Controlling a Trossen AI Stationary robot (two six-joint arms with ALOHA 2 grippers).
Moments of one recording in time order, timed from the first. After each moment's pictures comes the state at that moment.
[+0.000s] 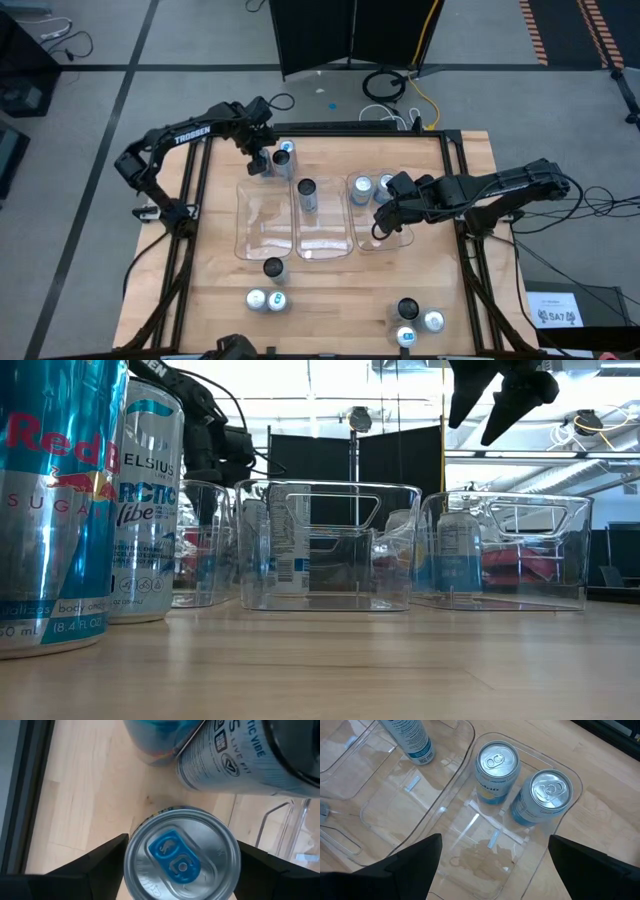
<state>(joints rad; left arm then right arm) 0.79 1.62 1.23 -0.98 0.17 0.50 0.22 1.36 1.33 -1.24 0.48 1.08</state>
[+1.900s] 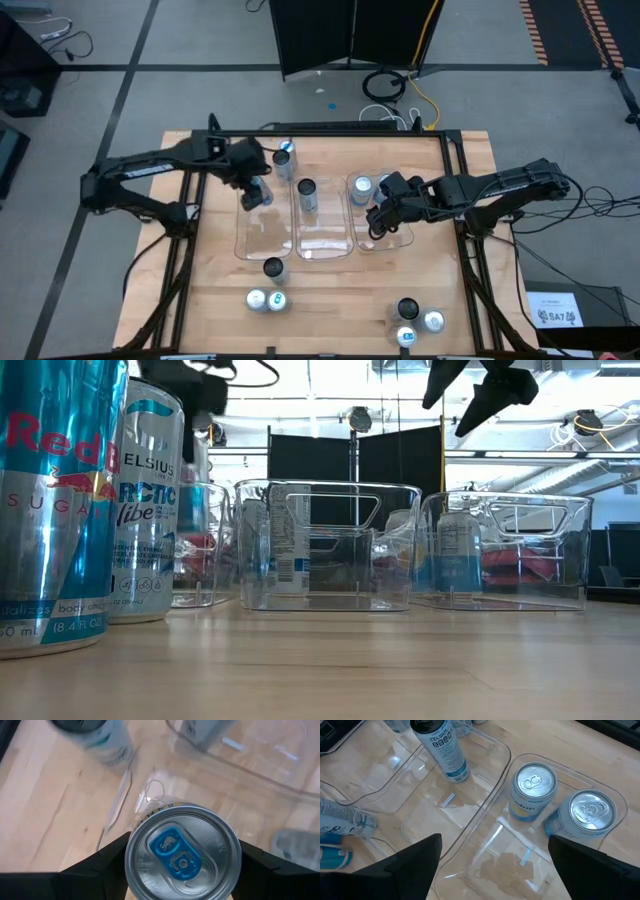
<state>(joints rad) 0.29 1.27 1.19 -1.13 0.02 -0.17 0.22 1.36 1.33 -1.06 0.47 1.03</state>
